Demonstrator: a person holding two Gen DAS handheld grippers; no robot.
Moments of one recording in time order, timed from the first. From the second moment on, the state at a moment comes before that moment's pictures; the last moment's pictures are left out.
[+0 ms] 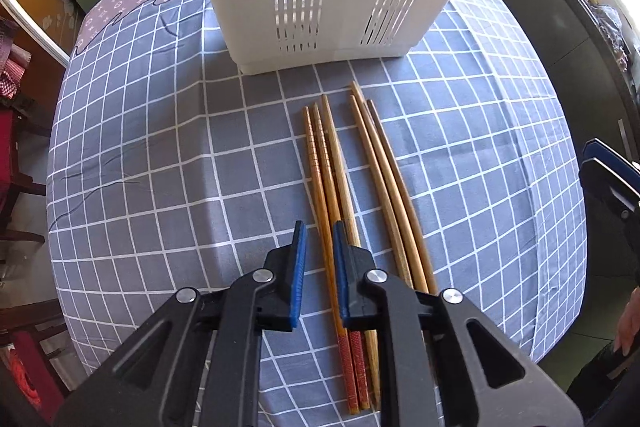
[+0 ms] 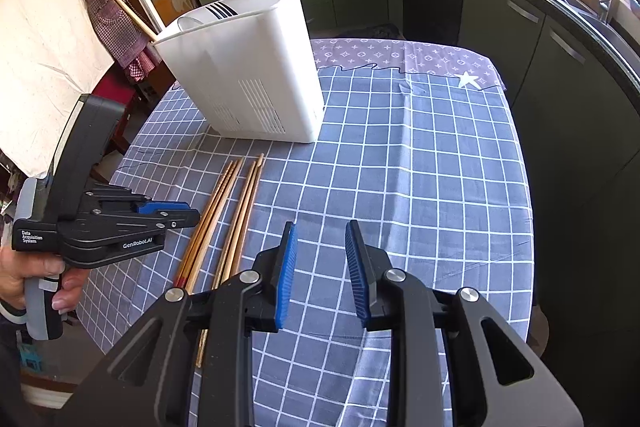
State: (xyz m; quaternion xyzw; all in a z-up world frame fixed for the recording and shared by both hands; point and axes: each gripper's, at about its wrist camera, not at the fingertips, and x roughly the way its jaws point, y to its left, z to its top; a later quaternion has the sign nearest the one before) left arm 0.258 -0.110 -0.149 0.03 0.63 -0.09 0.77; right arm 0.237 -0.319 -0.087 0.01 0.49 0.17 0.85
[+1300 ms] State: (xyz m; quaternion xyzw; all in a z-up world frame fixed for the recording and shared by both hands) left arm 0.209 -0.069 -0.044 0.05 0.46 -0.11 0.88; right arm 0.276 -0.227 -0.152 -0.05 0.59 0.21 0.78
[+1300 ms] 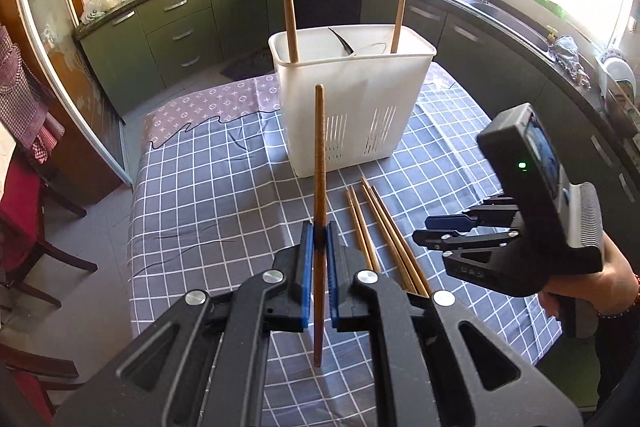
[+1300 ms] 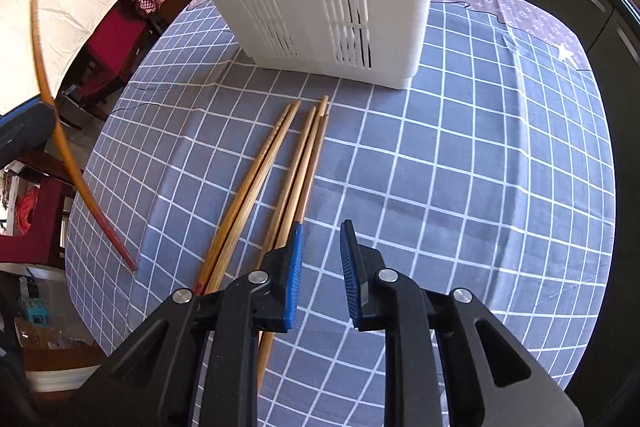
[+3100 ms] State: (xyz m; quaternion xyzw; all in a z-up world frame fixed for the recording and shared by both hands) left arm 0.184 -0.056 -0.016 0.05 0.42 -0.13 0.90; right arm 0.201 -0.263 -0.025 -0.04 0.44 0.21 0.87
